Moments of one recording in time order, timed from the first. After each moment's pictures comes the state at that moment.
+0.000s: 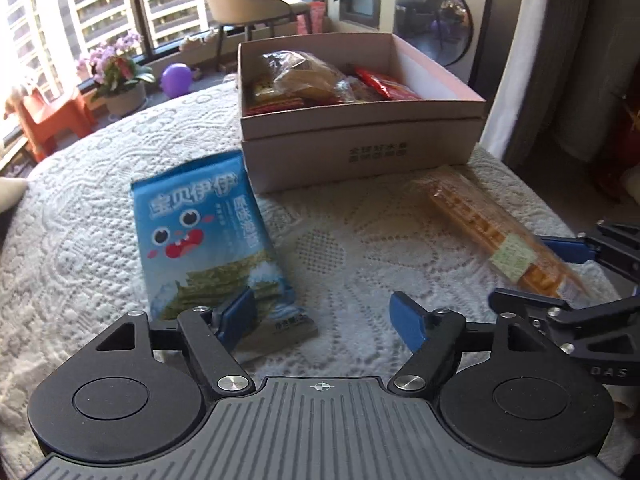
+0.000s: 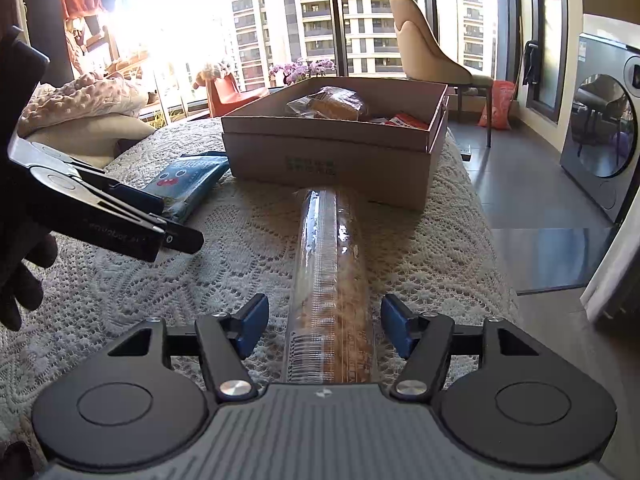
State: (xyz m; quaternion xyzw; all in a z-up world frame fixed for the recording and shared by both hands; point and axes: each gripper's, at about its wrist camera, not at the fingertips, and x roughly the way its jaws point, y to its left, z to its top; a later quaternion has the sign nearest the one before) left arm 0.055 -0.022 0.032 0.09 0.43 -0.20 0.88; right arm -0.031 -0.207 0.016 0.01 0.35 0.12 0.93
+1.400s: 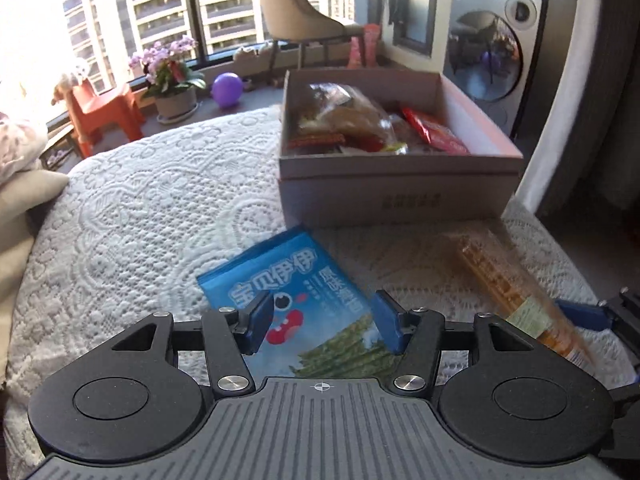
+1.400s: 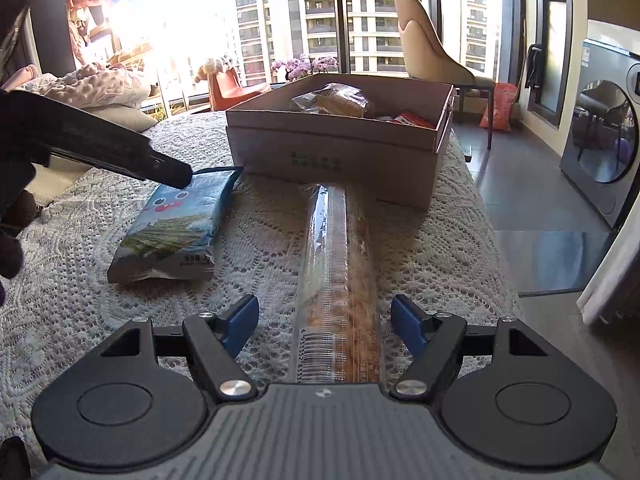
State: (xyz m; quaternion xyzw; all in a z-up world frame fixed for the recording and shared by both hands) left arm 0.057 -0.050 0.041 0.09 0.42 -0.11 0.90; right arm -0.032 -0.203 0.014 0.00 0.35 0.12 0.93
